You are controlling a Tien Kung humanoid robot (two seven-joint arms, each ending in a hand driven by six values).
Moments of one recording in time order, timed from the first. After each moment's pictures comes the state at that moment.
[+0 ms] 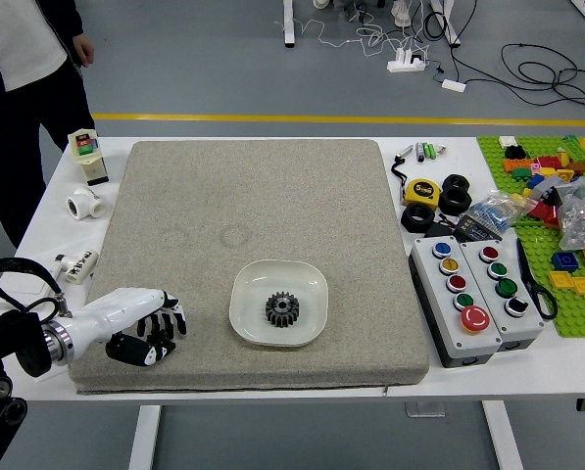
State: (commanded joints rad) left arm -0.07 0.28 -1.39 -1.58 2.27 -0.55 -0.13; right arm 0.11 -0.19 1.30 0.18 -1.06 -0.29 -0.25
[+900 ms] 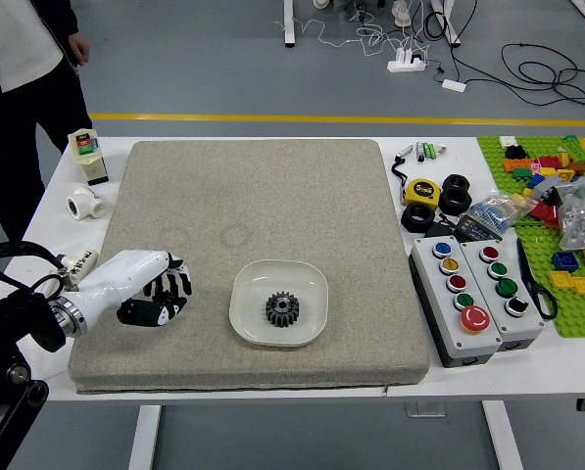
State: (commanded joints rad) left arm -0.15 0.25 -1.33 -1.55 2.27 -0.27 -0.11; right arm 0.12 -0.19 1.29 0.18 -1.06 -0.29 -0.25
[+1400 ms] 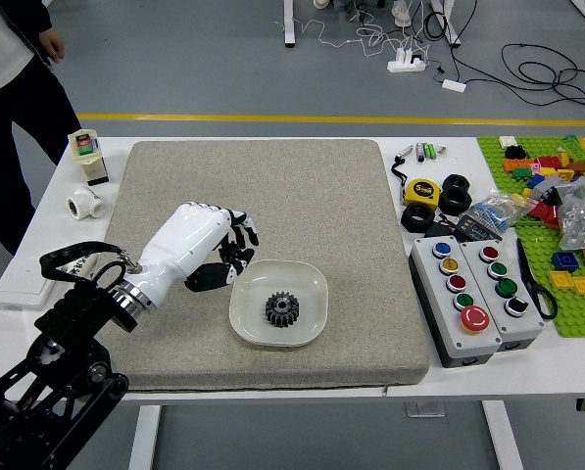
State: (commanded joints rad) left arm -0.29 0.18 -1.05 -1.43 2.27 0.18 -0.13; right arm 0.12 -0.19 1.27 0.18 -1.04 -0.30 -0.25
